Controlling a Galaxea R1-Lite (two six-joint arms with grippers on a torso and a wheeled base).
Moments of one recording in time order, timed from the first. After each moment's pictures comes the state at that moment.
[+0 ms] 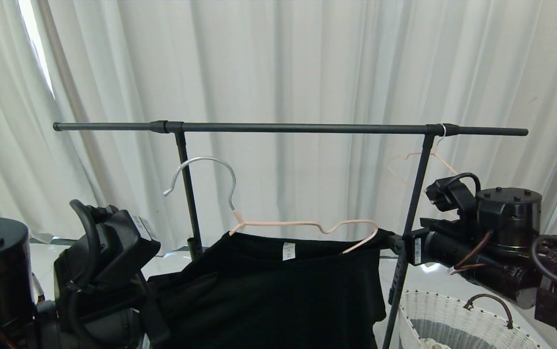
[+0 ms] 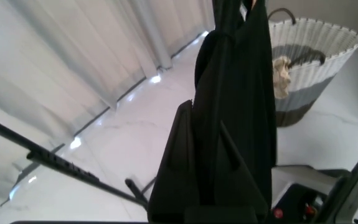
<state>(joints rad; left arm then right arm) -0.62 1.20 -0.46 -0.36 -0.14 0.25 0.56 1.69 -0.57 -0.78 -0.17 0.13</state>
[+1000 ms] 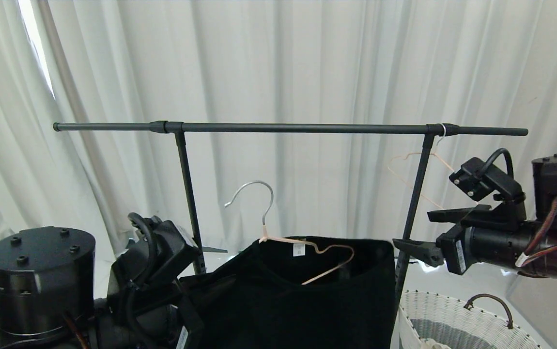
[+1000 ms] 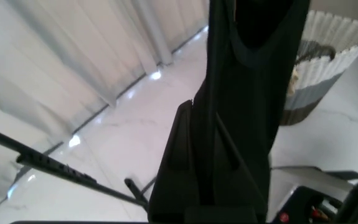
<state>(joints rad) -0.62 1.37 -0.38 -0.57 -0.13 0.25 0.51 1.44 -0.73 -0.27 0.15 -0.08</state>
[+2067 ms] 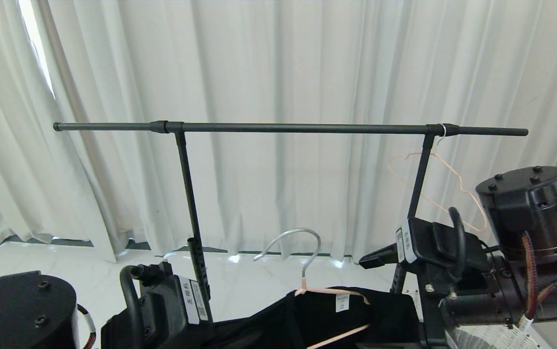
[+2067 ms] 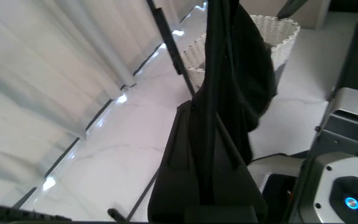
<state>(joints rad) -0.86 1.31 -0.33 -0.61 -0.14 0.26 0.83 1.48 -0.83 -0.04 0.39 -0.44</state>
